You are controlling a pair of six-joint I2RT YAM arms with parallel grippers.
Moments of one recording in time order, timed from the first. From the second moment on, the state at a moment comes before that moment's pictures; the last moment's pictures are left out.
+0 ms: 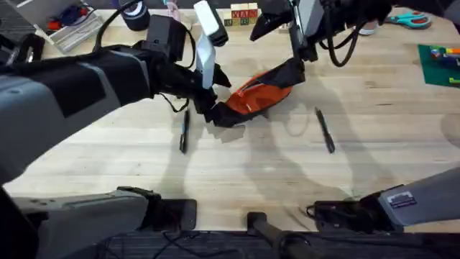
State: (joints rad) left arm -0.22 1.46 0.82 -0.45 0.74 0.78; right arm 0.27 1.72 1.47 -0.90 -0.82 -1.29
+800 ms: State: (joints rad) left arm -0.21 1.14 1.07 -1.01 0.62 0.72; right arm 0.26 1.72 1.47 -0.91 -0.81 -1.29
